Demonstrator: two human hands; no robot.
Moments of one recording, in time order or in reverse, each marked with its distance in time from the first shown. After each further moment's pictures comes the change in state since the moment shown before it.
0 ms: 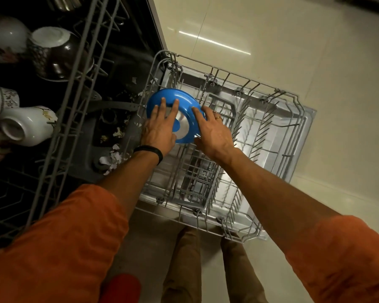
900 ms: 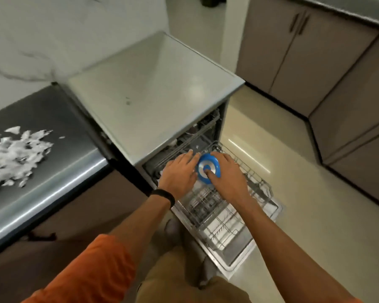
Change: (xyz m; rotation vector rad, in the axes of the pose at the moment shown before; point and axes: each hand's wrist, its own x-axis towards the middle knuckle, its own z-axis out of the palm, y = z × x) left_hand -0.436 0.122 -0.264 -0.102 0.539 -0.154; right_hand -0.362 -0.163 -0.290 0.155 0.190 -0.457
